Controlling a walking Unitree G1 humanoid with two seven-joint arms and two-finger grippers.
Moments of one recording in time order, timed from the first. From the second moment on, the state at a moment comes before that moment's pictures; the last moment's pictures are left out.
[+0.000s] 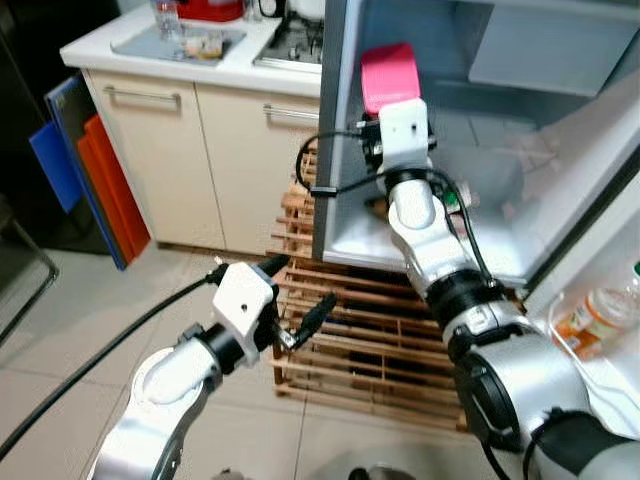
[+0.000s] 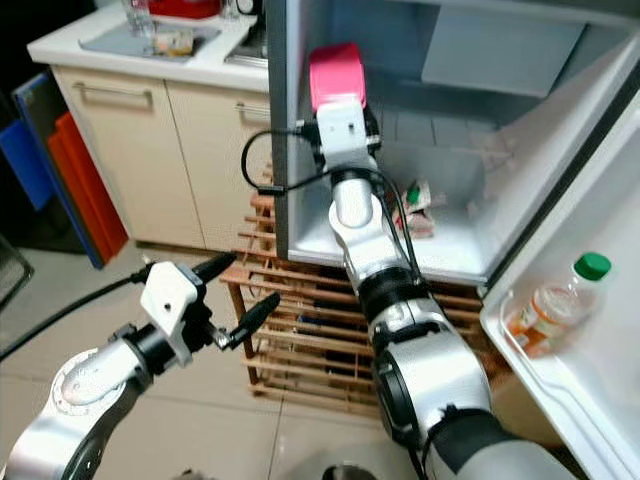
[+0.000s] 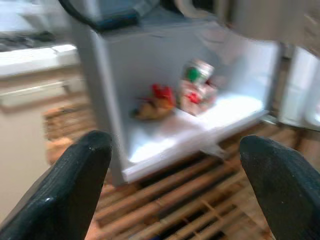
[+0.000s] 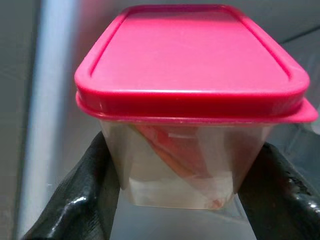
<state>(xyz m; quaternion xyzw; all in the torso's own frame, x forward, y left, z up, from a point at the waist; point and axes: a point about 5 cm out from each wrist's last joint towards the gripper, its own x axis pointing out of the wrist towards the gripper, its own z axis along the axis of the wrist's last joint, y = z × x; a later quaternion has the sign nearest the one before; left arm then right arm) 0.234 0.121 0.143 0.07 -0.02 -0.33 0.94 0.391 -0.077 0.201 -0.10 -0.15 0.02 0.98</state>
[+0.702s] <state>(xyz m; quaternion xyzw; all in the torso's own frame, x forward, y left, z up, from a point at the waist) 0.260 0.131 0.140 0.01 -0.04 -0.21 0.98 0.258 -0.180 0.118 -0.13 -0.10 -0.04 0.99</state>
